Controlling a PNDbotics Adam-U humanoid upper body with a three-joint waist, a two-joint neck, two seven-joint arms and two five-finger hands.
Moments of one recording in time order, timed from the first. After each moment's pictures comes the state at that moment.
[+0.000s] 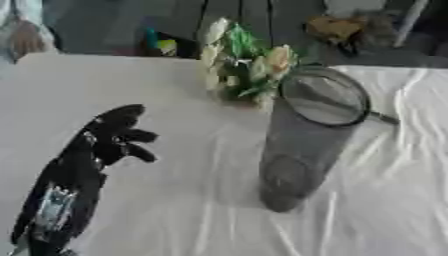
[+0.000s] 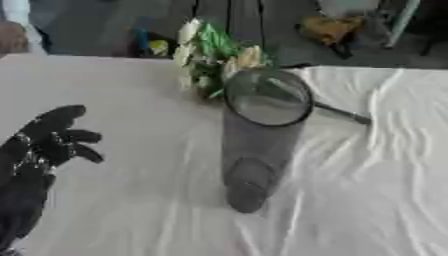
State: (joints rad) left arm -0.32 0.19 -0.30 -1.99 0.00 -0.26 -0.12; right arm -0.44 -1.06 -0.12 -1.71 -0.02 -0.38 0.11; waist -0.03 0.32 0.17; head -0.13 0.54
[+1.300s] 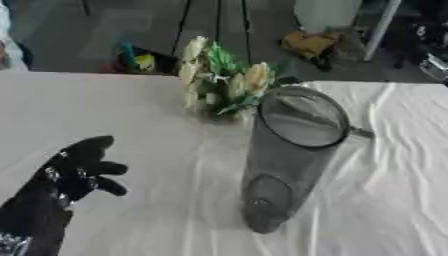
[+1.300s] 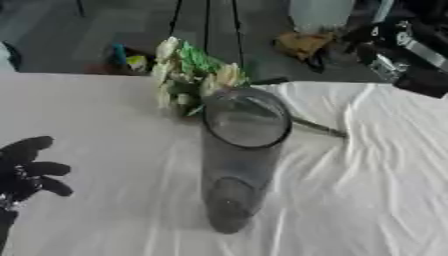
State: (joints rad) left arm -0.34 0.18 -0.31 -1.99 0.01 -0.25 -0.14; right arm -0.49 -1.07 -0.08 -1.48 0.13 -0.48 0.18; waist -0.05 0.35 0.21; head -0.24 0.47
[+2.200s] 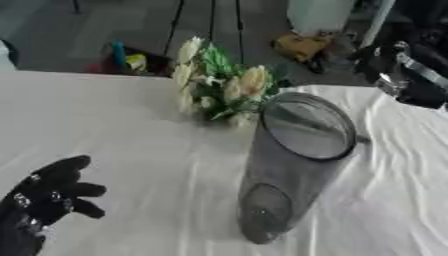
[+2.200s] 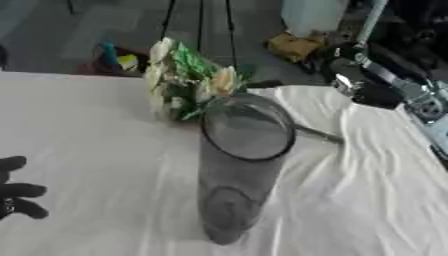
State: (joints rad) left arm -0.35 0.18 -0.32 -1.99 -0.01 -0.26 -0.16; right arm -0.53 -1.04 -0.07 -1.39 0.23 -0.50 0.13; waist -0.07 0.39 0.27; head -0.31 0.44
